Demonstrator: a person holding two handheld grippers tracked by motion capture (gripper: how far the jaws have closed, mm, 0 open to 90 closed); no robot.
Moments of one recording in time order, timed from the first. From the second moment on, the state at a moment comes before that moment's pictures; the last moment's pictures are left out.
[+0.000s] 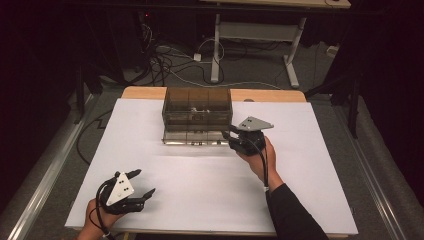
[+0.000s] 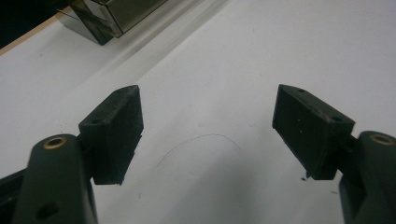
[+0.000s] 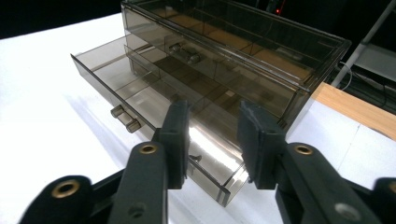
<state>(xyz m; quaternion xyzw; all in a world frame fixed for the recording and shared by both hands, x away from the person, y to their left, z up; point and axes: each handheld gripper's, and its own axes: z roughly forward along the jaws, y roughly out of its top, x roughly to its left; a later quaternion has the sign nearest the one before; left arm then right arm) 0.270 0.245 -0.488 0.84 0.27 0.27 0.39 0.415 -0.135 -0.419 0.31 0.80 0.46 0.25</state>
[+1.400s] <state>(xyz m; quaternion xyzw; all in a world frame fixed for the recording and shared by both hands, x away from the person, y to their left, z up) 0.268 0.244 -0.487 0.84 0.27 0.27 0.39 0.369 -0.170 -0.413 0.32 0.76 0.46 0.31</state>
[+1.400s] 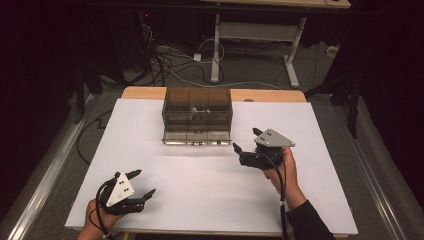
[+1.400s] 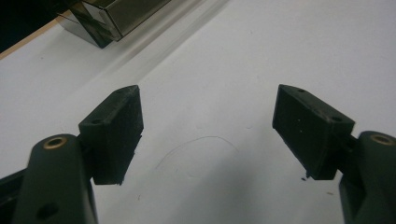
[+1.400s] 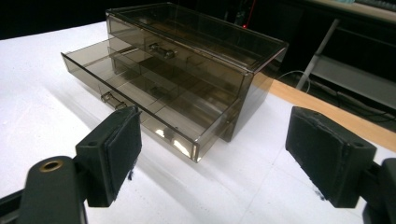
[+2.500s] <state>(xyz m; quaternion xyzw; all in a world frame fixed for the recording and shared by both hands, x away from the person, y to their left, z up) 0.268 0.244 -0.486 0.84 0.27 0.27 0.39 0.339 -0.194 -0.409 0.31 0.77 0.46 0.33</state>
